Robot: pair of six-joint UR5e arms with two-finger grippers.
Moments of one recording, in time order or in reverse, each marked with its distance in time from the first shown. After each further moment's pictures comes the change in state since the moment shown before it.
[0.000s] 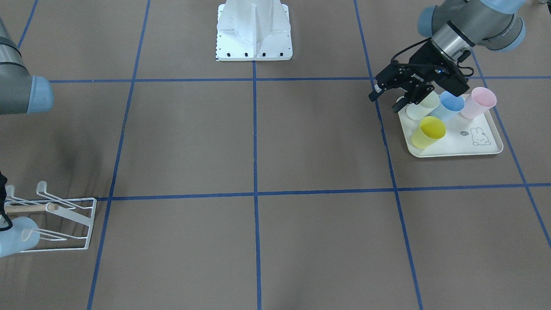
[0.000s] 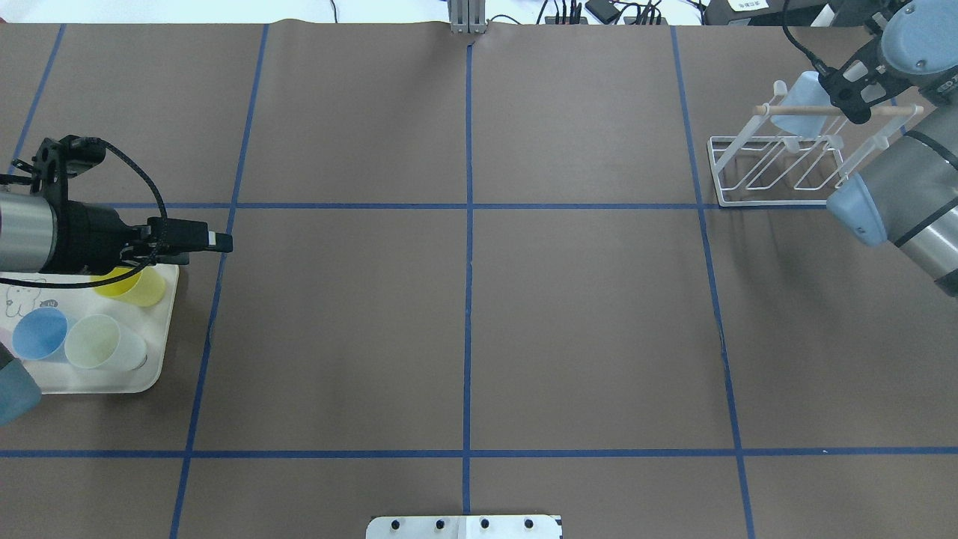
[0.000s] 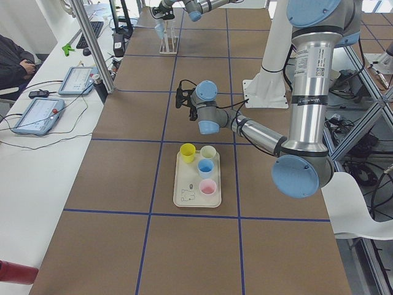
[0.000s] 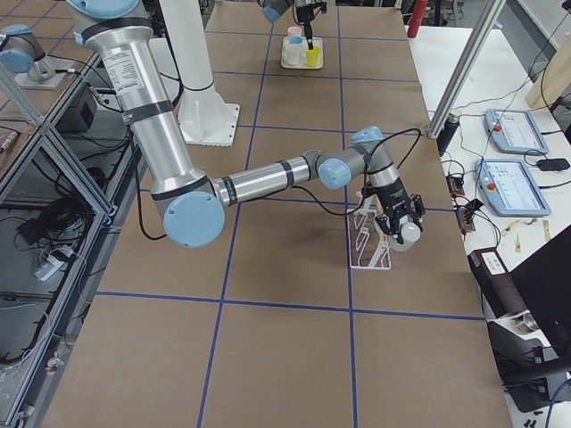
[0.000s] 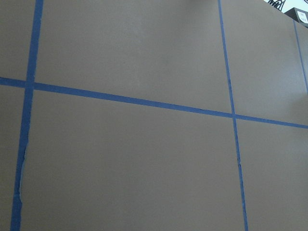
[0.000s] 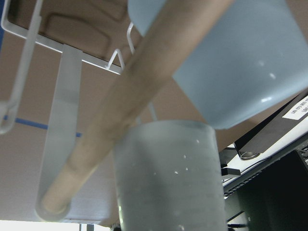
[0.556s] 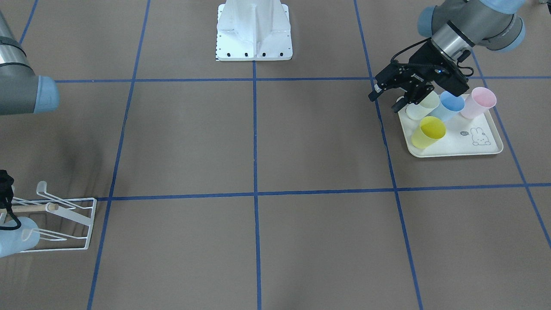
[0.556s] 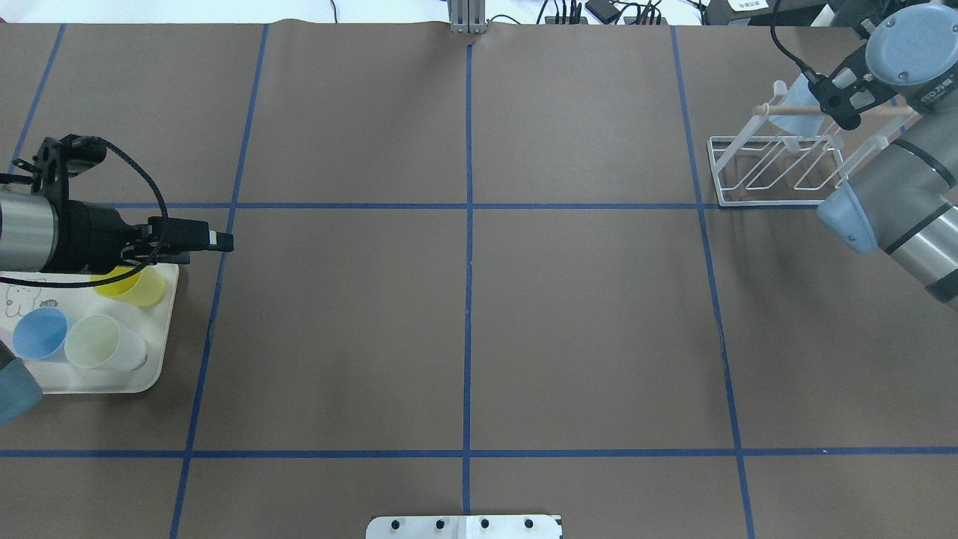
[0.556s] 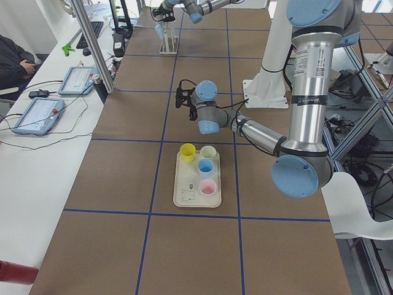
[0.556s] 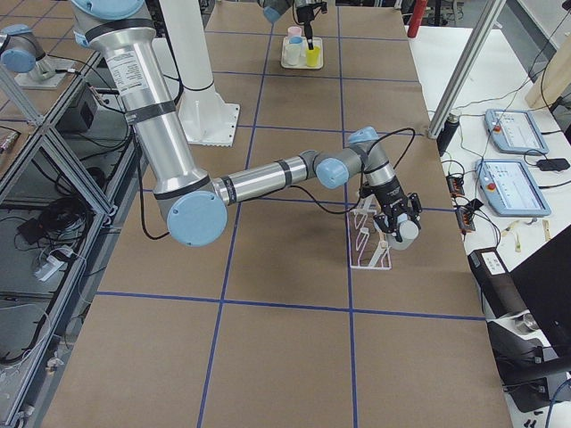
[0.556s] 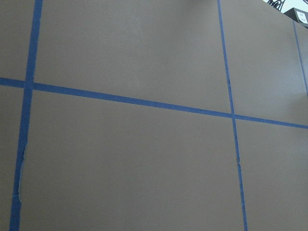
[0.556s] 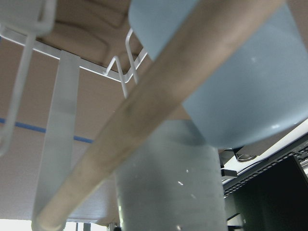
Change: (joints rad) left arm 0.000 -0.003 0.001 -0.001 0.000 0.000; right arm -0.022 0.001 -0.003 0.003 -0.023 0.004
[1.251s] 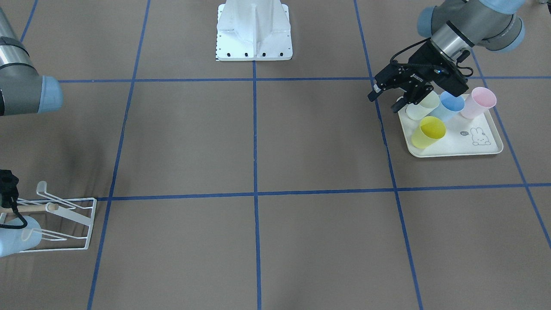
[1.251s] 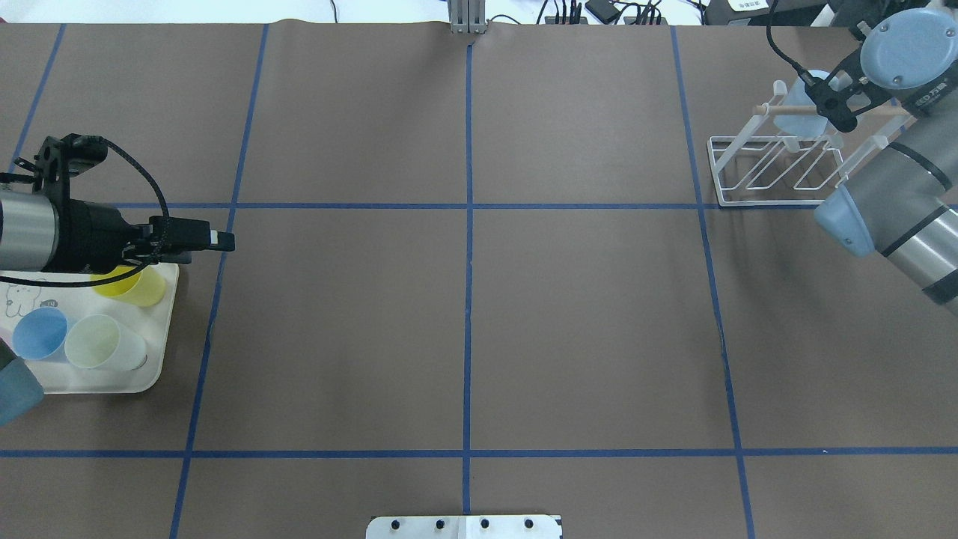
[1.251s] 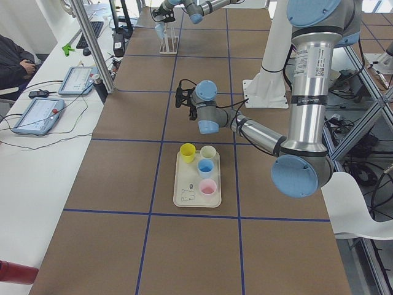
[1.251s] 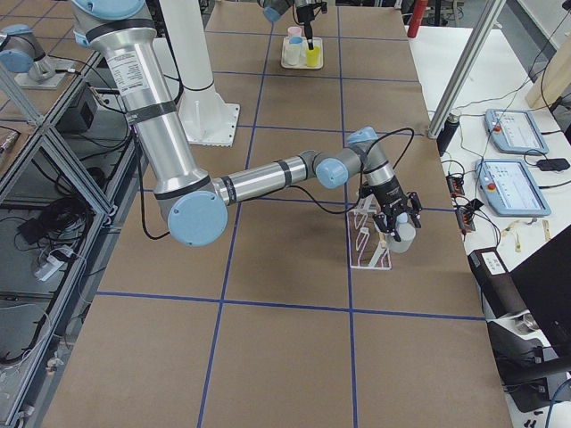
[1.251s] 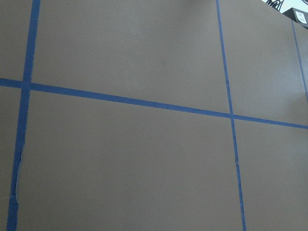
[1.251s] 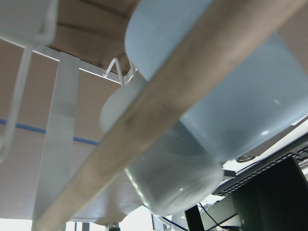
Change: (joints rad) left arm 0.000 -0.002 0.000 0.000 -0.001 0.000; right arm -0.005 0.001 -0.001 0.002 -0.007 0.000
